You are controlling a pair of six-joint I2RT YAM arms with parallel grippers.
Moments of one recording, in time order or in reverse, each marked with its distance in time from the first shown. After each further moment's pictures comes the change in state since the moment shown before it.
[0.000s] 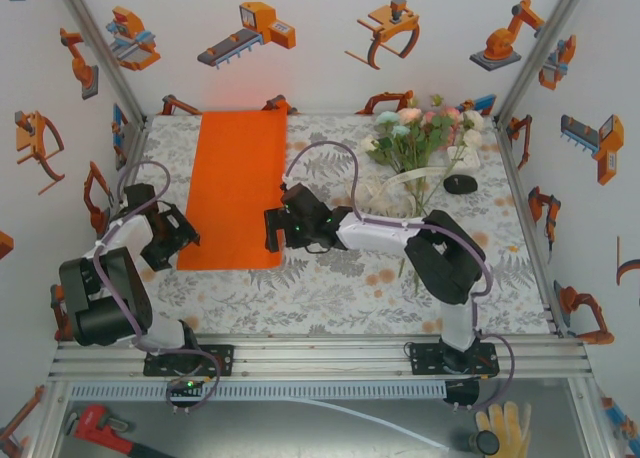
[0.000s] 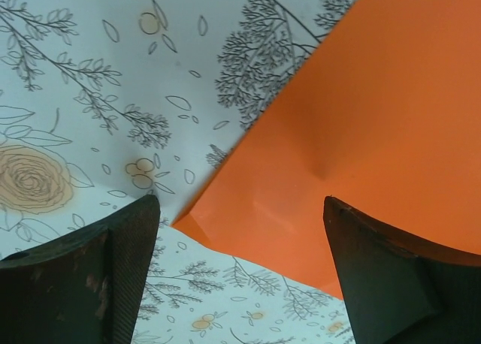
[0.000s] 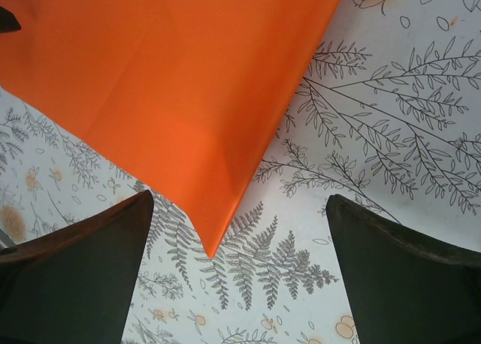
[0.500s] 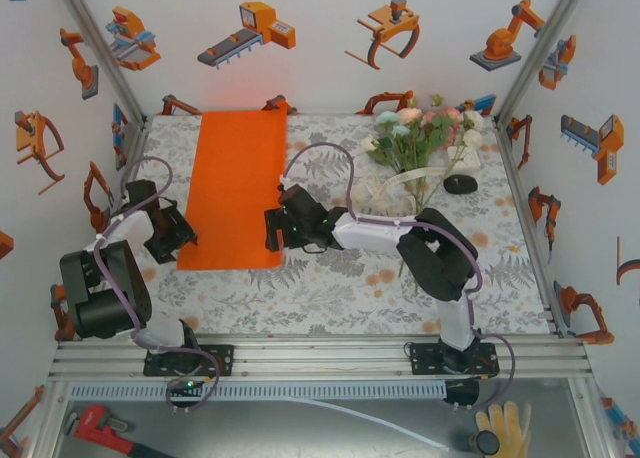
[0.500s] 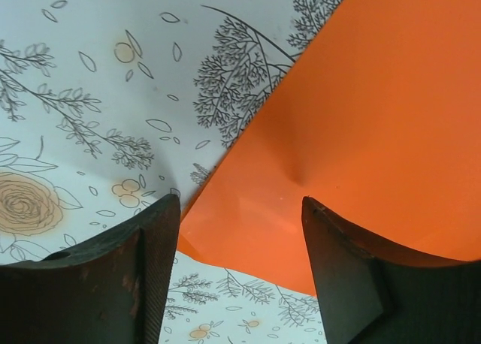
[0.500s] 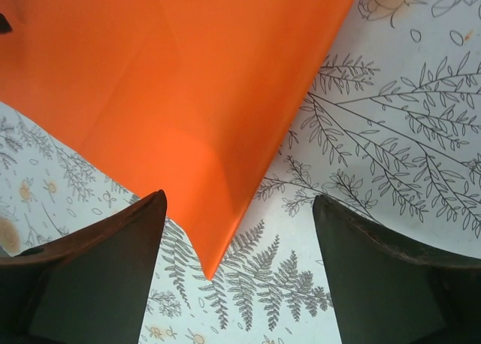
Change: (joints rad) left arm -0.012 0.039 0.031 0.014 0.025 0.023; right arm 0.000 0.042 0.026 0.021 0.000 0.000
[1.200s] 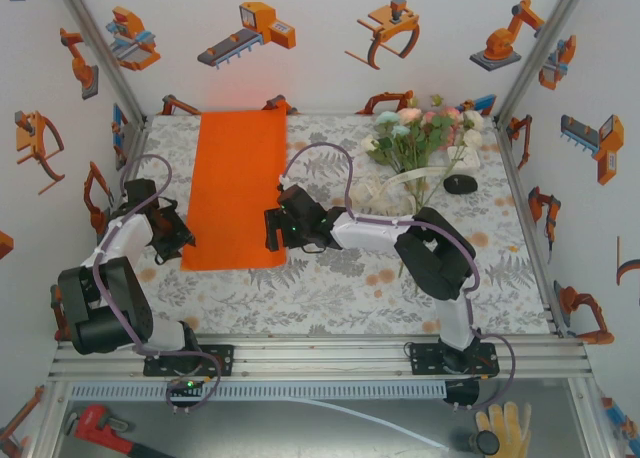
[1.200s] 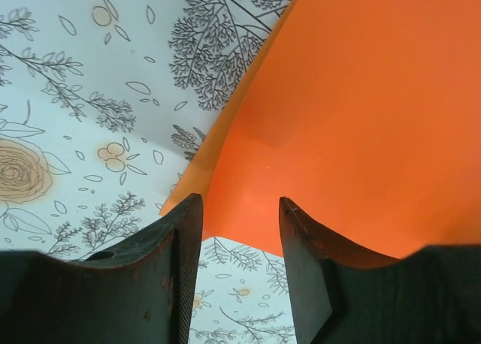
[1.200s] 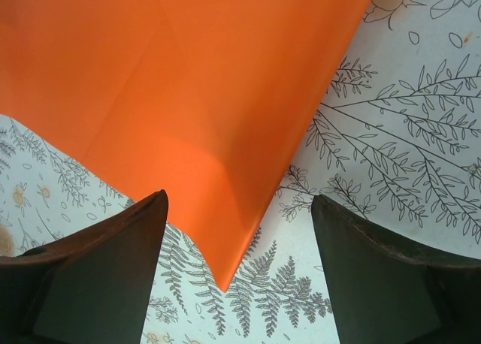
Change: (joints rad) left arm -0.018 -0.094 0.000 -0.069 0.041 -0.001; right arm 0.000 0.015 0.006 -0.002 0.007 0.000
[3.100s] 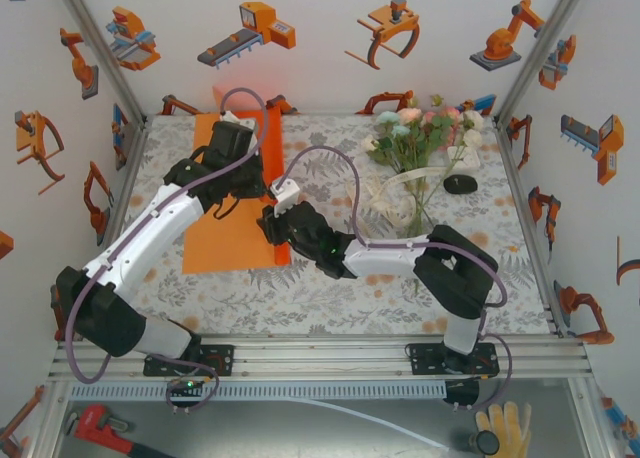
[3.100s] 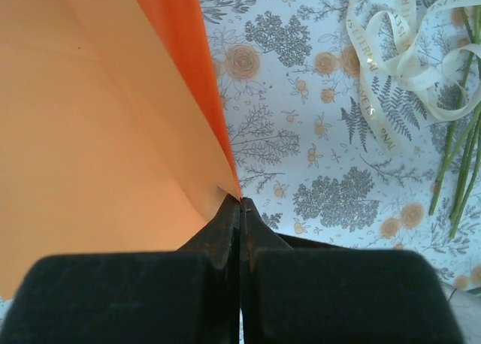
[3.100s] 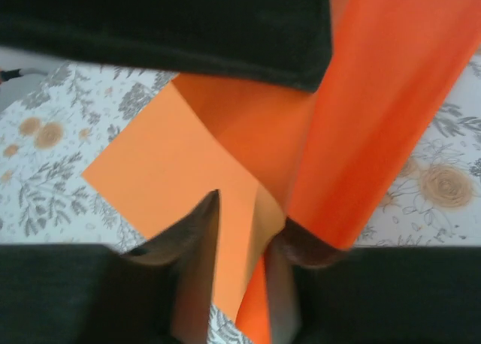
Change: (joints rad) left arm -0.740 0.002 0.553 -0.139 -0.154 -0.009; right arm 0.124 -0.169 -0.251 0.666 0.238 -0.340
